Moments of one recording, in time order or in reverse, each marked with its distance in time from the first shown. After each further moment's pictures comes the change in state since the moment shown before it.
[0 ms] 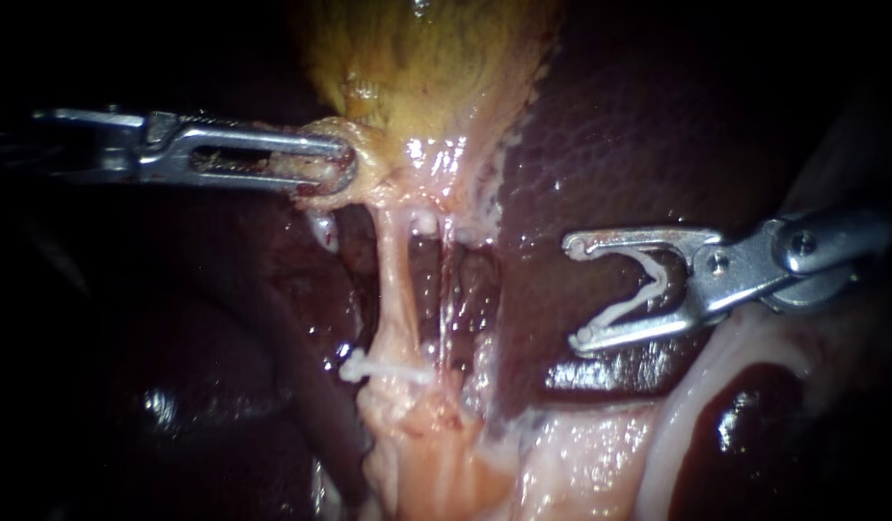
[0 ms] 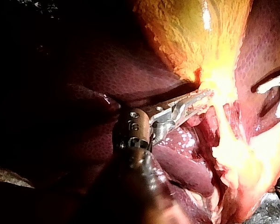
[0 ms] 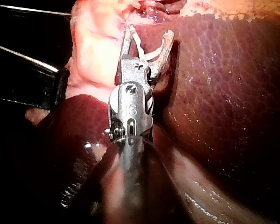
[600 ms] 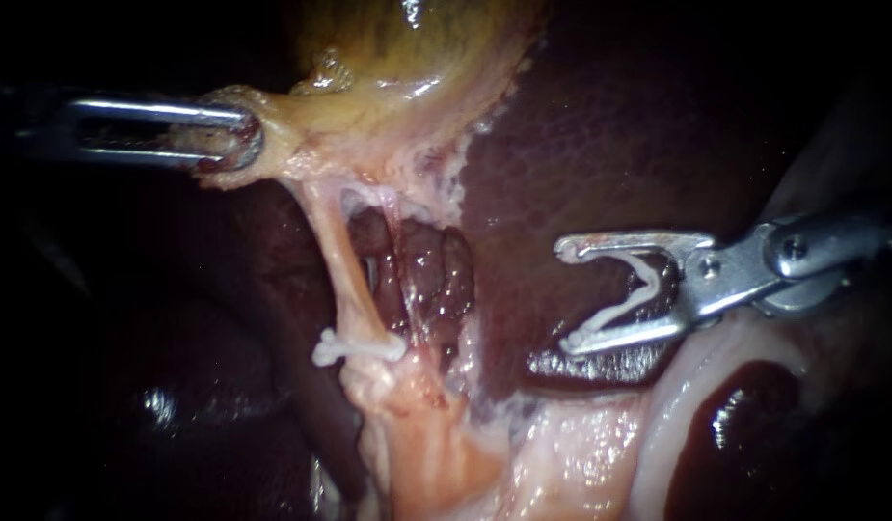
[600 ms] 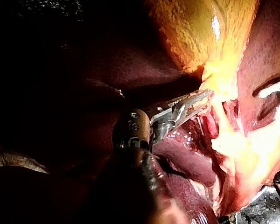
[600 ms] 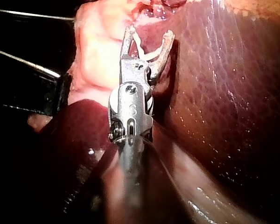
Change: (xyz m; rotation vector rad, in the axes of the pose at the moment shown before) right arm 0.002 -0.001 0.002 0.032 0.019 0.015; left arm 0.003 0.004 -0.008 -0.008 0.032 -0.026
